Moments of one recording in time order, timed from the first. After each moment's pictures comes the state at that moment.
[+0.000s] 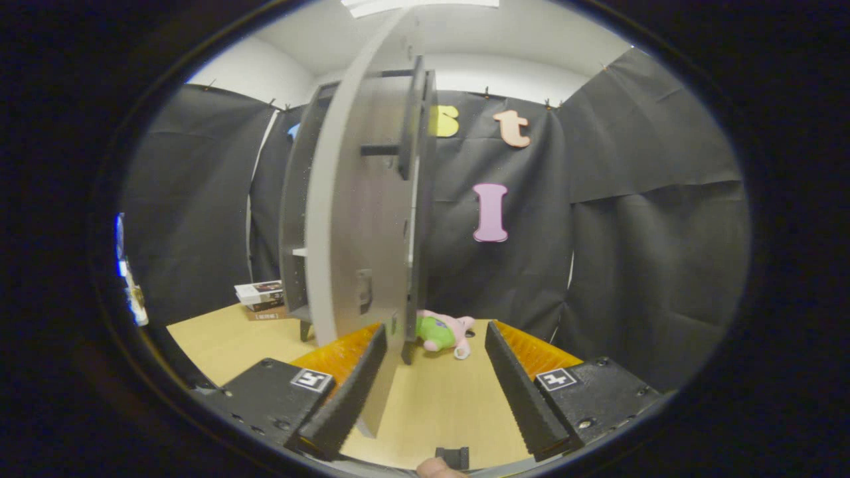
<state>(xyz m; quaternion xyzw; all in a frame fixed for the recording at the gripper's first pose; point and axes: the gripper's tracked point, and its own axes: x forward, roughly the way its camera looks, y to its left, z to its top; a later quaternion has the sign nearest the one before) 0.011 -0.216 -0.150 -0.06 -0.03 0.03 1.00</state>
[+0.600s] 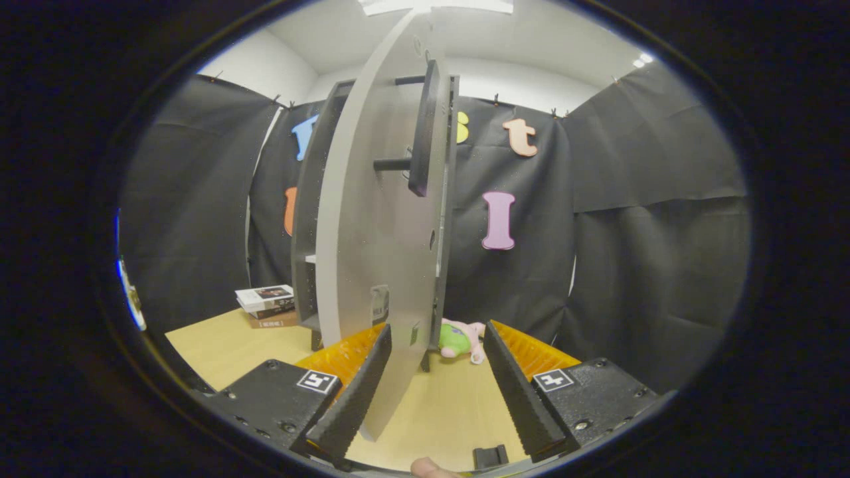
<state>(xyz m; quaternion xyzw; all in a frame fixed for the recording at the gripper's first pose) 0.014 -0.136 -0.145 -0.05 -0.04 0.04 1.00</state>
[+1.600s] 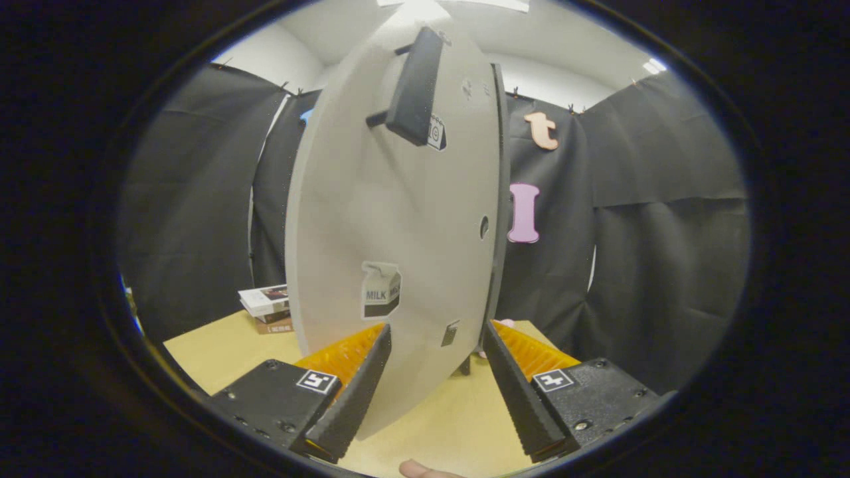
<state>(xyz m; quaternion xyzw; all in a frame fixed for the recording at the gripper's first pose) 0.074 -0.025 -0.171 -0.04 -0.02 0.04 1.00</state>
